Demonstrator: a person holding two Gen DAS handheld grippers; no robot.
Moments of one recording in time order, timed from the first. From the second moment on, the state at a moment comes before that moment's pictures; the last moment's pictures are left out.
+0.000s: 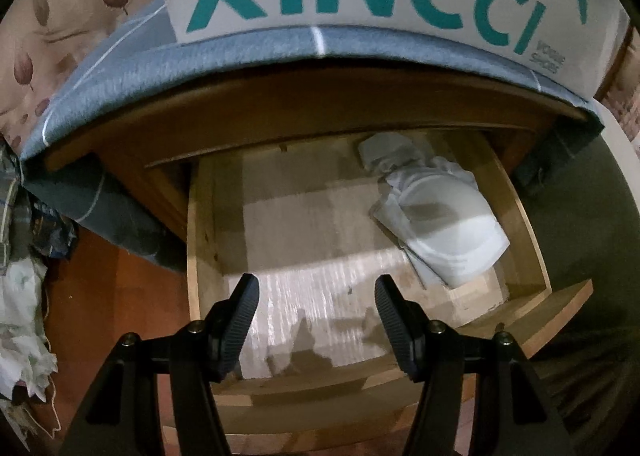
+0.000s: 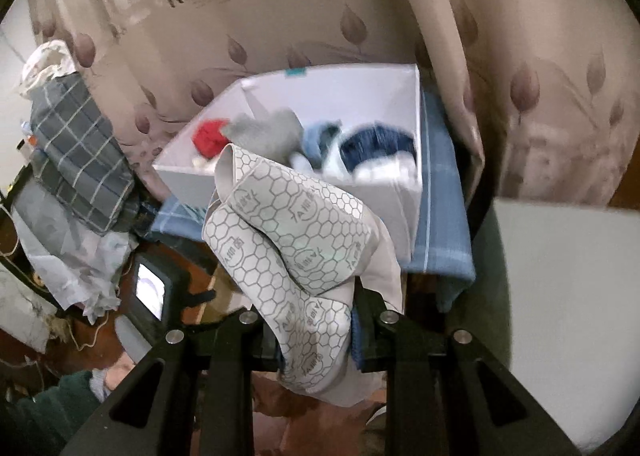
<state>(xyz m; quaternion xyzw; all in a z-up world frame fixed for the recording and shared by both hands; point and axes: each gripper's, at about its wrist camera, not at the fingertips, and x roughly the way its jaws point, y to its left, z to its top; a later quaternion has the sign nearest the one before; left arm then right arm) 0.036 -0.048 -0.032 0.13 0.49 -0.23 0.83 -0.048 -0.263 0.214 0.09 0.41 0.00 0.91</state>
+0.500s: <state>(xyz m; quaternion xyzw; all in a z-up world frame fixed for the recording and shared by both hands) 0.038 -0.039 -0.024 0.11 0.48 -0.23 0.84 0.068 -0.246 0.273 0.02 0.39 -0.03 0.92</state>
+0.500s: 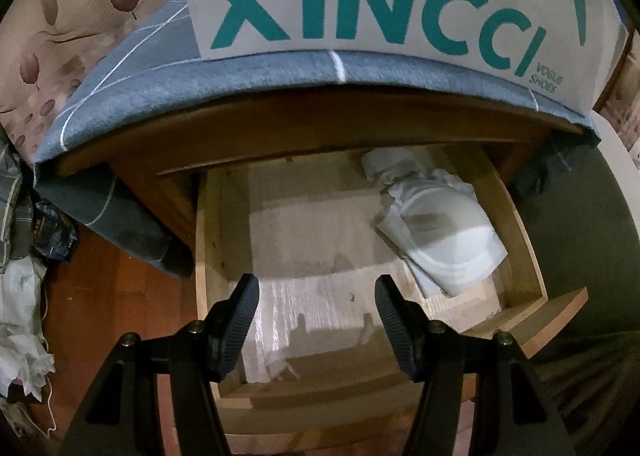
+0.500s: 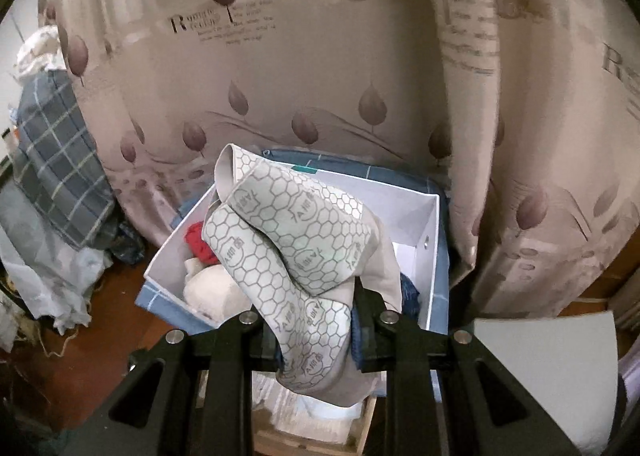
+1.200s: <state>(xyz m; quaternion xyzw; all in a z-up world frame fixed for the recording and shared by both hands) 0.043 -0.025 -0.016 0.08 0.48 -0.22 0.85 0.138 -0.255 0.190 -0.01 0.47 -0.07 0.88</state>
